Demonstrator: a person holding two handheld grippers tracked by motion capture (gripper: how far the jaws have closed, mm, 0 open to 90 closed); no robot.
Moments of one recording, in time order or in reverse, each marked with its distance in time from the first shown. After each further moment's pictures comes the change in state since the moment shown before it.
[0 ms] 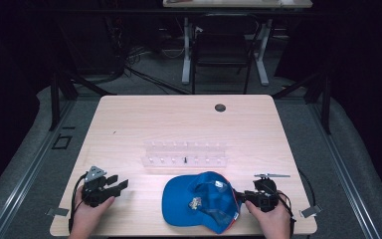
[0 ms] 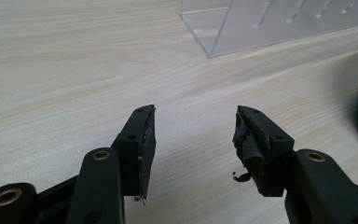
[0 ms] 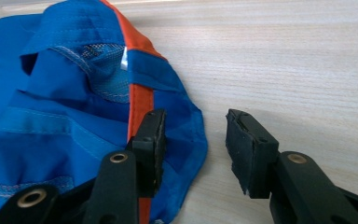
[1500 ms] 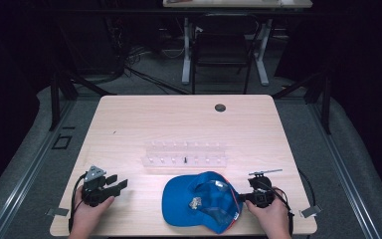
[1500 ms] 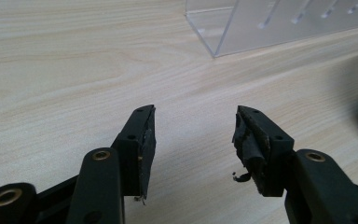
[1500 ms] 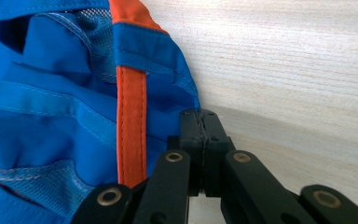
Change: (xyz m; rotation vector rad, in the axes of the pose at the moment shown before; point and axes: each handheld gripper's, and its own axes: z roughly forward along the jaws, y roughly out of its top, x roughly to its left) left arm 0.002 0.000 0.001 0.000 0.009 -0.007; right arm 0.003 0.010 0.009 0.149 -0.024 -0.025
